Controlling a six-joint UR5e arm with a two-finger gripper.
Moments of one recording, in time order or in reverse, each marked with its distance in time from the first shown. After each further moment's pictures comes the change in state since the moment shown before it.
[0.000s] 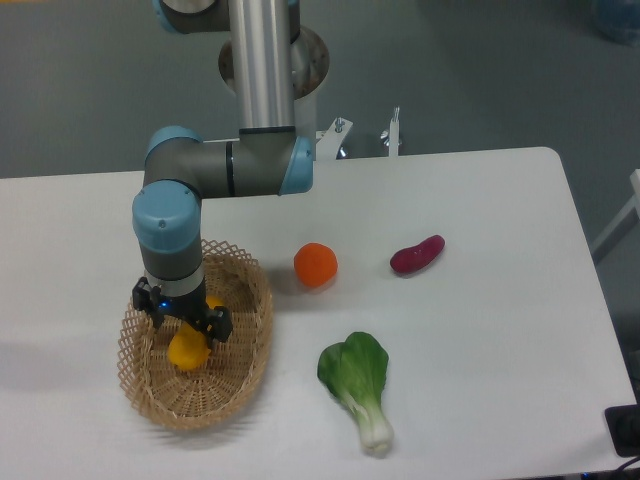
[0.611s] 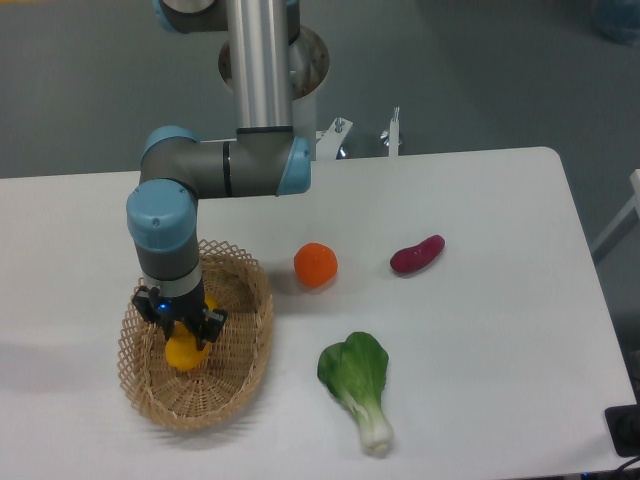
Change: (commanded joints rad) arm 0.002 0.029 0.015 0.002 0.026 -0.026
